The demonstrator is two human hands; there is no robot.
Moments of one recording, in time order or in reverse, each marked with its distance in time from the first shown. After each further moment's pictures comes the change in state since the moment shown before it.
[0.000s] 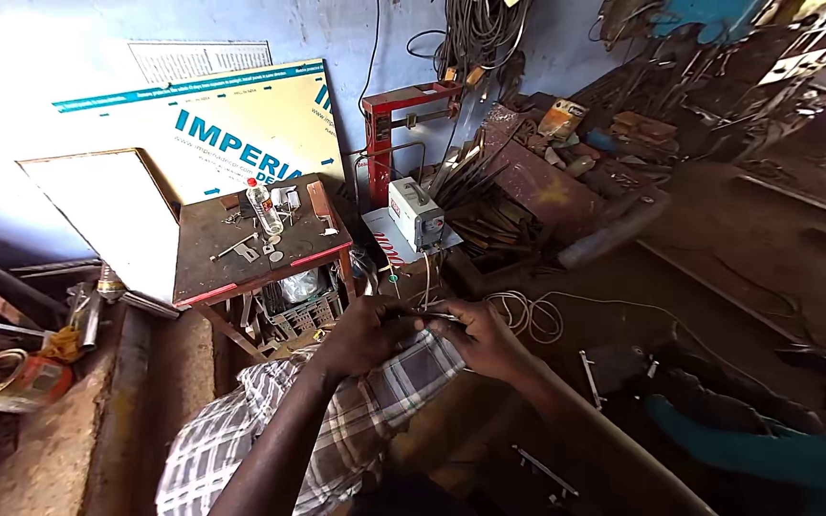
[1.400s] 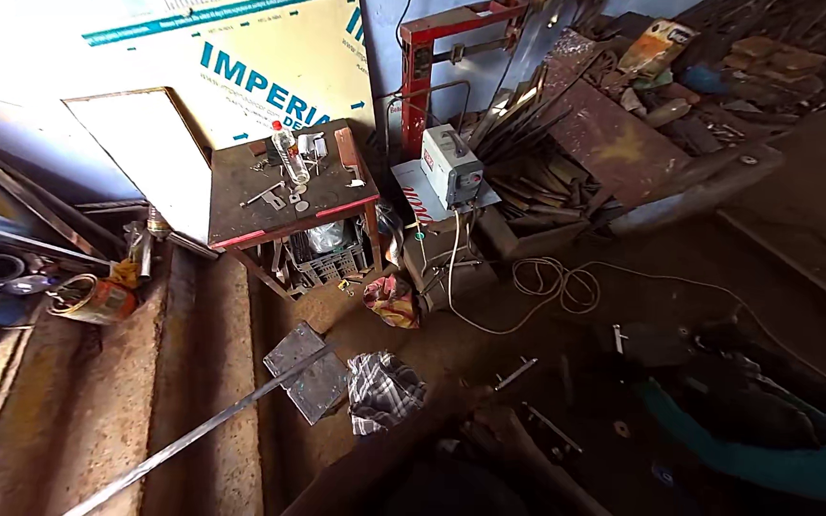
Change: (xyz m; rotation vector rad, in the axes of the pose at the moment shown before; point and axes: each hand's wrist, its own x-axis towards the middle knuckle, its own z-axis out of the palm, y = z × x) left_hand -0.043 -0.108 0.228 -0.019 -0.369 -0.906; right_hand -0.215 0.117 0.103 0.102 -0.143 0.093
